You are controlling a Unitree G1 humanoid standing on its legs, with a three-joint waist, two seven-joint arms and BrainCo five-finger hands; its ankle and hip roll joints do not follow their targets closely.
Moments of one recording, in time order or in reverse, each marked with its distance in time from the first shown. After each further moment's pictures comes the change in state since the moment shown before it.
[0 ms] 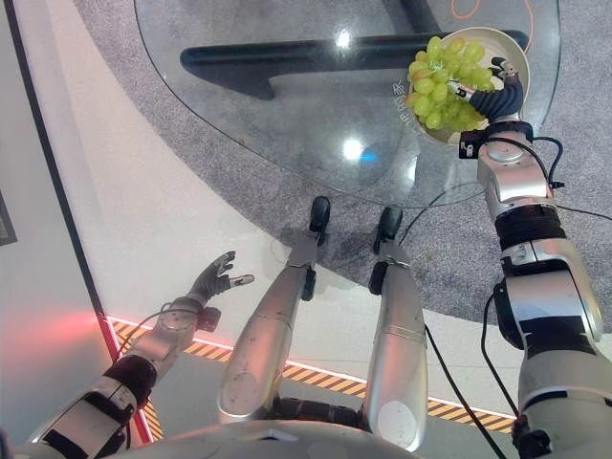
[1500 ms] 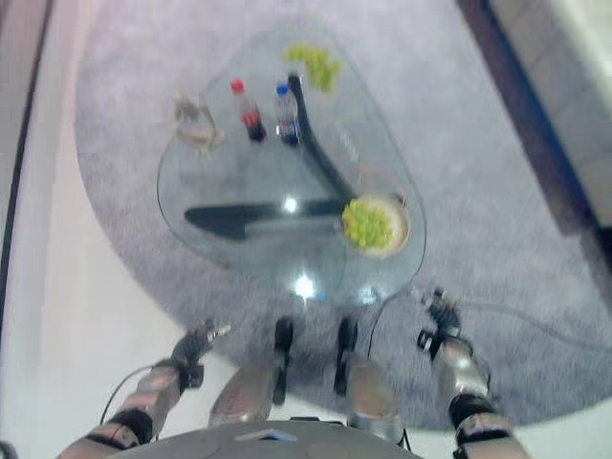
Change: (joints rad) left arm 0.220 -0.166 0.253 0.371 -0.098 -0.005 -0.188; right arm 0.967 0.467 -0.189 0.295 0.299 -0.314 0.337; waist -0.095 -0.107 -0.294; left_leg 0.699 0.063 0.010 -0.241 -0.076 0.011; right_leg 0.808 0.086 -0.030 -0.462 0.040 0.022
